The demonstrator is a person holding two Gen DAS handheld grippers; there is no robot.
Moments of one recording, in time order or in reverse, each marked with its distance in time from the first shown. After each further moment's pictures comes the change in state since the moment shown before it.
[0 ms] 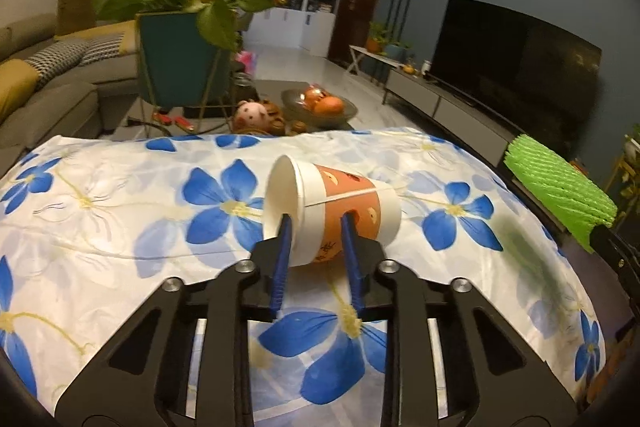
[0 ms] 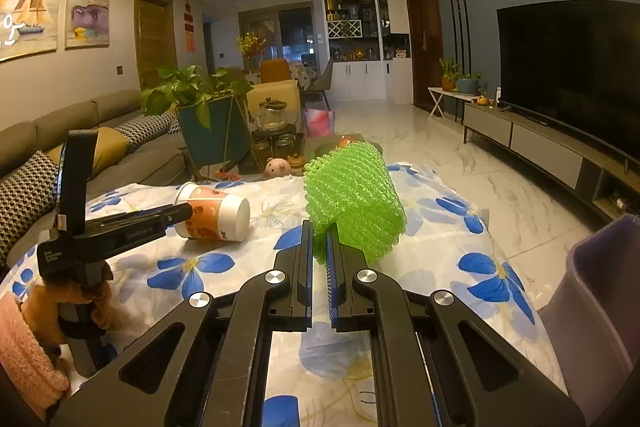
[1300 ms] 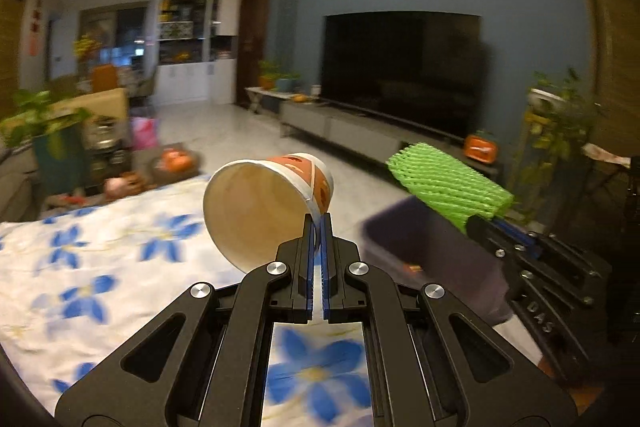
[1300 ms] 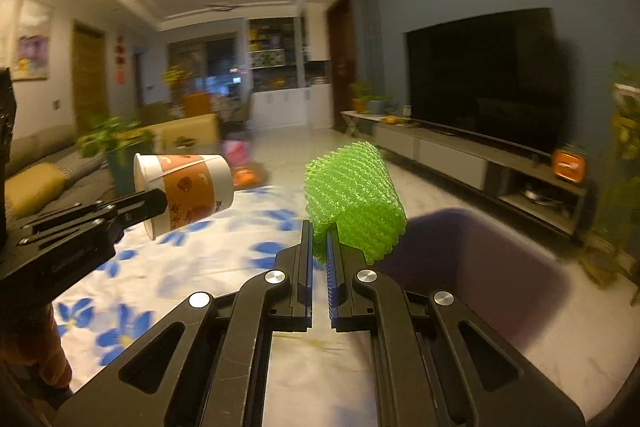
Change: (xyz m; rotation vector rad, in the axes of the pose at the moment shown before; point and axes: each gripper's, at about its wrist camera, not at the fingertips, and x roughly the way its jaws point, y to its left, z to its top) left arm -0.111 -0.284 -0.035 0.258 -0.147 -0.263; right arm -0.153 -0.120 -0.019 0.096 -0.112 -0.301
